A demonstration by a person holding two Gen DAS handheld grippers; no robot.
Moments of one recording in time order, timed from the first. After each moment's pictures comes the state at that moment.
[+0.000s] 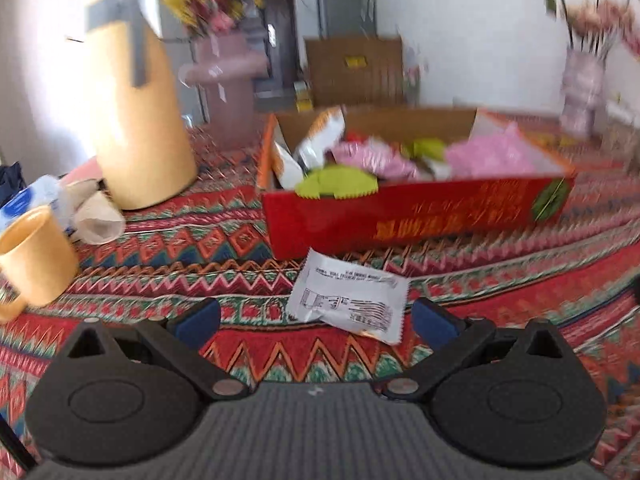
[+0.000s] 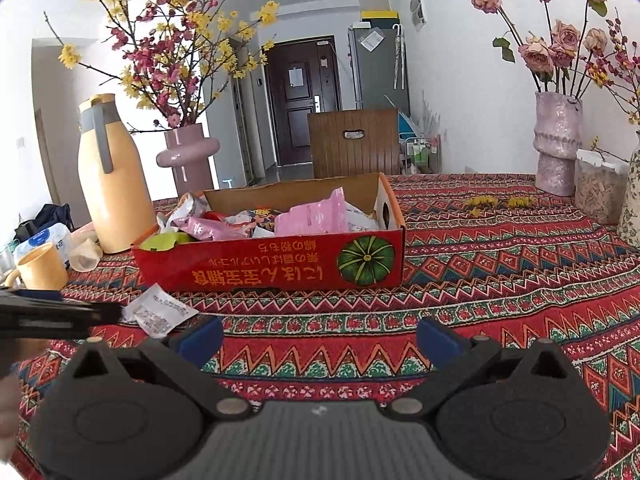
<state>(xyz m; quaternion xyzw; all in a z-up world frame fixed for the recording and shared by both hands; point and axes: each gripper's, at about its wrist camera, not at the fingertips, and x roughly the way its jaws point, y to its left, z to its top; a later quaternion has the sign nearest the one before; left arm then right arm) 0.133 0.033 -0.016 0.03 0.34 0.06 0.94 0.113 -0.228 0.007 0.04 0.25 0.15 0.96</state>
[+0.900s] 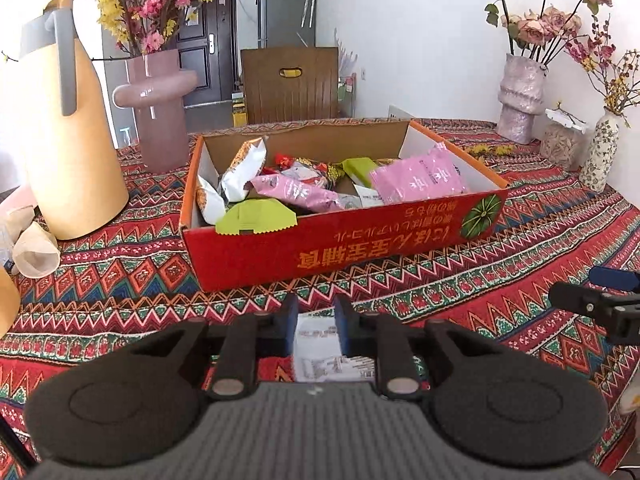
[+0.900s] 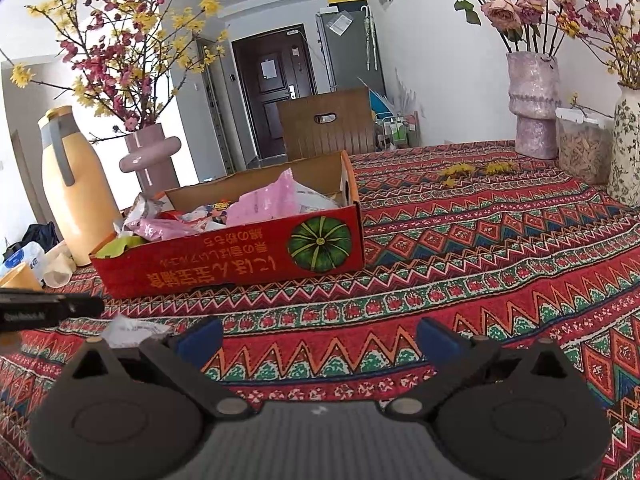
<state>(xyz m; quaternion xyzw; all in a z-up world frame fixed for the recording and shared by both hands) 0.134 0.017 0.003 0.01 0.33 -0.04 0.94 0.146 -0.258 -0.017 0.08 0.28 0.12 0.95</state>
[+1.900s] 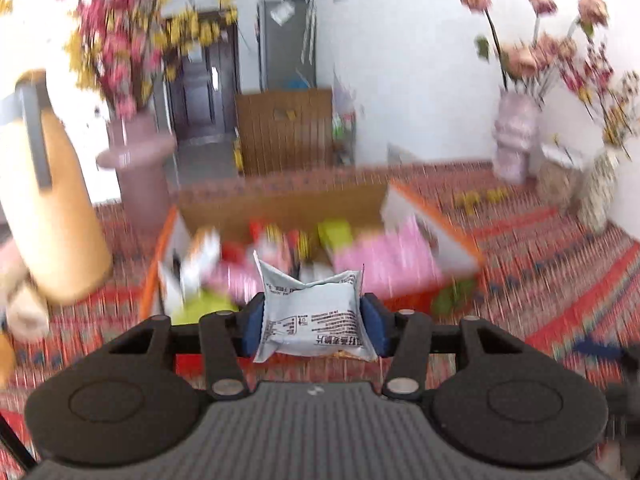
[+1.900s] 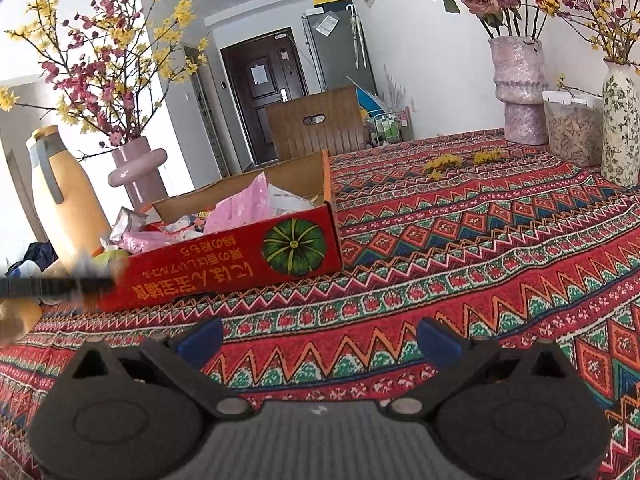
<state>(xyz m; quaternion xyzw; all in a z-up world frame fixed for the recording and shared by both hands) 0.171 -0.035 0.051 0.02 0.26 -0.02 0.96 0.157 -0.280 -0.025 0.11 0.28 0.12 0.95</state>
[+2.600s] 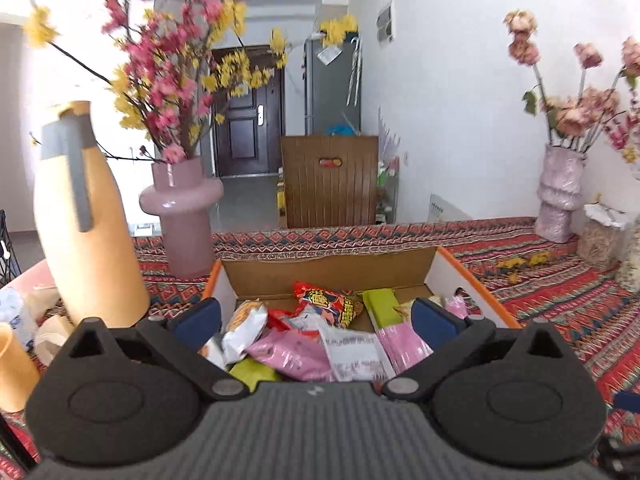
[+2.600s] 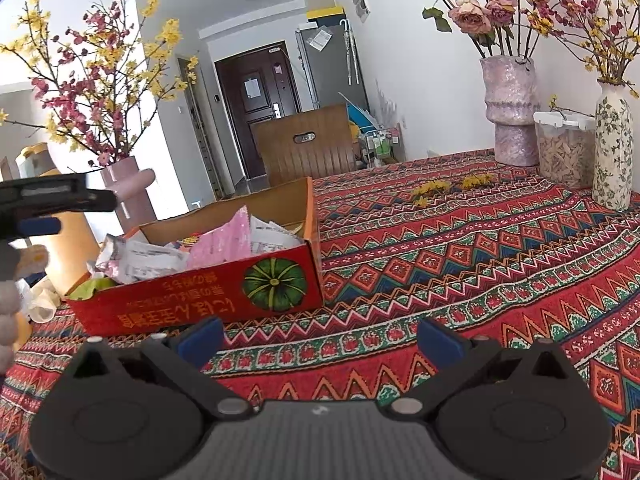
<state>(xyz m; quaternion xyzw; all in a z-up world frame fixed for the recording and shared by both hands) 0.167 -0.017 0.071 0.00 0.20 0.04 0.98 0.168 -0.291 -0.011 0.10 0.25 0.11 0.96</state>
